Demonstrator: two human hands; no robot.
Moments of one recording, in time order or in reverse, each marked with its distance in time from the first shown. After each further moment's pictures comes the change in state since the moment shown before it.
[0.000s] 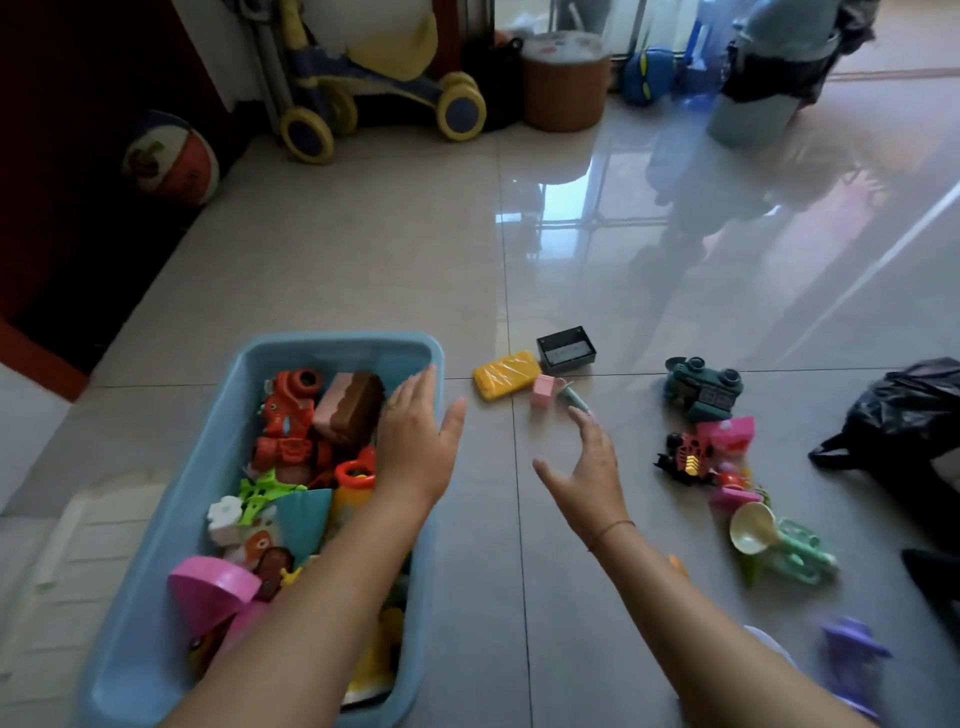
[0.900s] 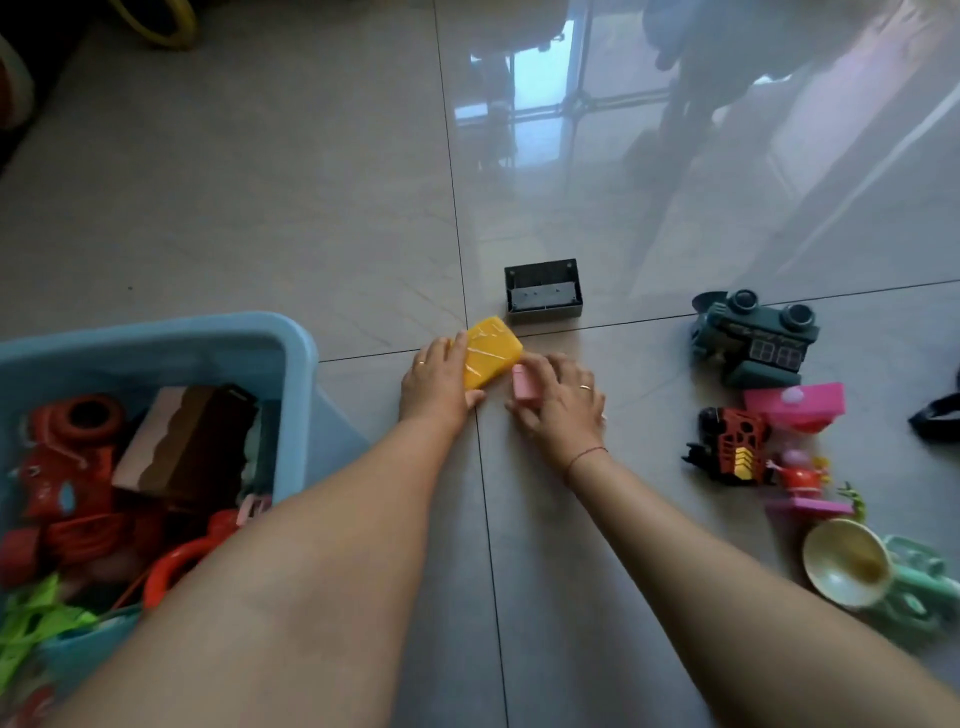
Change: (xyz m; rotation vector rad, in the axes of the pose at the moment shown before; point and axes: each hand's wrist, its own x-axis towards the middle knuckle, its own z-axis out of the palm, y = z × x) left_hand 0.138 -0.057 0.218 0.404 -0.407 0.001; right_hand 0.155 0.112 0.075 -0.371 -0.117 -0.012
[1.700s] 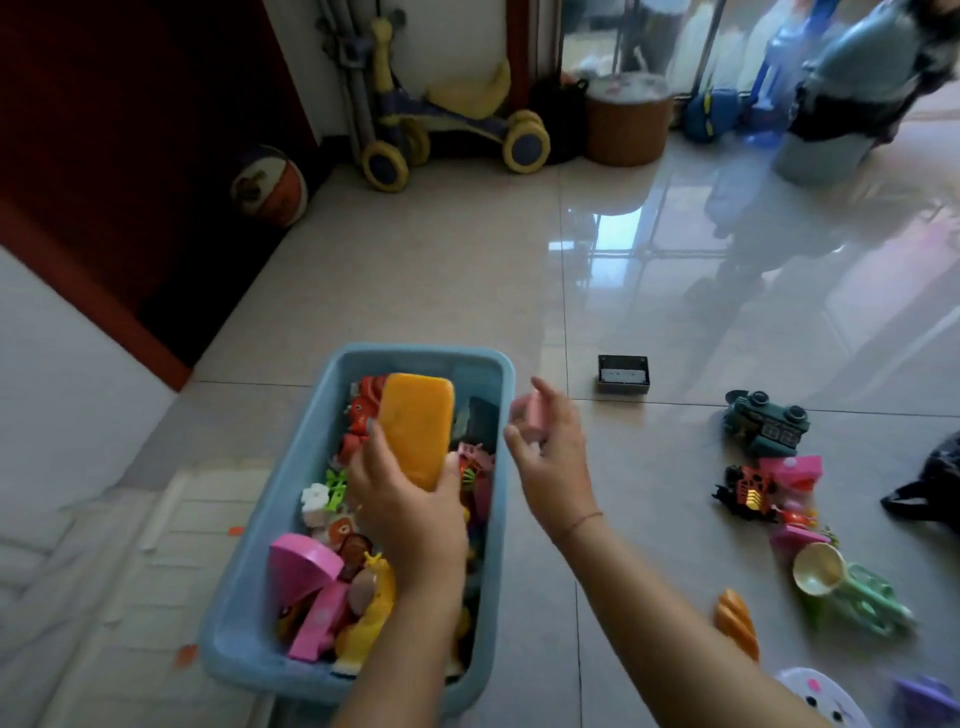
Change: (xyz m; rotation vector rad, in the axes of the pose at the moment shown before) left_hand -0.308 -0.042 -0.168 -0.568 0.860 -0.507; right_hand -0.195 -0.214 -0.094 0.695 0.104 -0.229
